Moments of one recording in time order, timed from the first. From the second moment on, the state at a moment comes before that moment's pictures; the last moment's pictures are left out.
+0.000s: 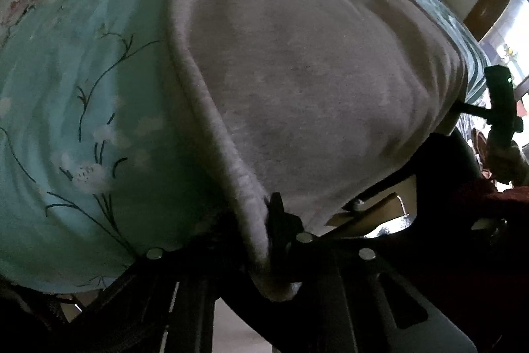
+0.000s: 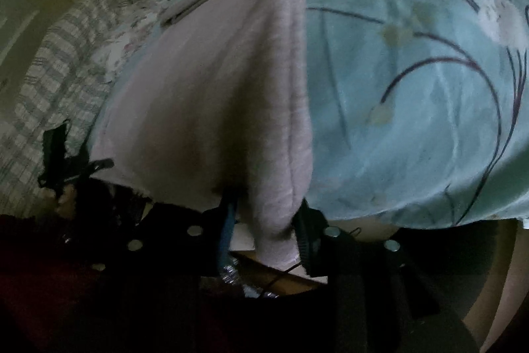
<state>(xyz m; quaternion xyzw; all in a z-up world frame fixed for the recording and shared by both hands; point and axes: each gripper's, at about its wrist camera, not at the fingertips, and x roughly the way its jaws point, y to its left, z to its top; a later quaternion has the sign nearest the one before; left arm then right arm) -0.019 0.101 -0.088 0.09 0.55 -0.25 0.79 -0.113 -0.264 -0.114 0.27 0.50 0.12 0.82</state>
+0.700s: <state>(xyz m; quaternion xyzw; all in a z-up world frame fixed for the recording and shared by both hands) 0.041 0.102 0.046 -0.10 0.36 -0.29 0.88 -0.039 -0.318 0.017 0.39 0.25 0.18 0.87</state>
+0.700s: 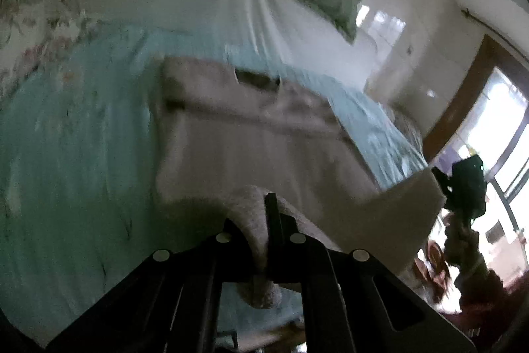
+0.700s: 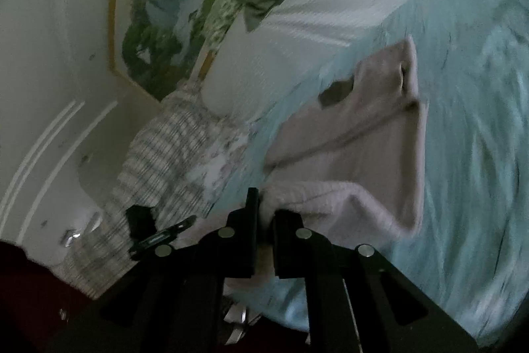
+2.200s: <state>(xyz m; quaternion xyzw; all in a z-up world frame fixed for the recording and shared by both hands) 0.304 -0.038 -0.037 0.06 0.45 -0.23 0.86 0.238 -0.311 -0.046 0.17 0.49 0.11 0.85</state>
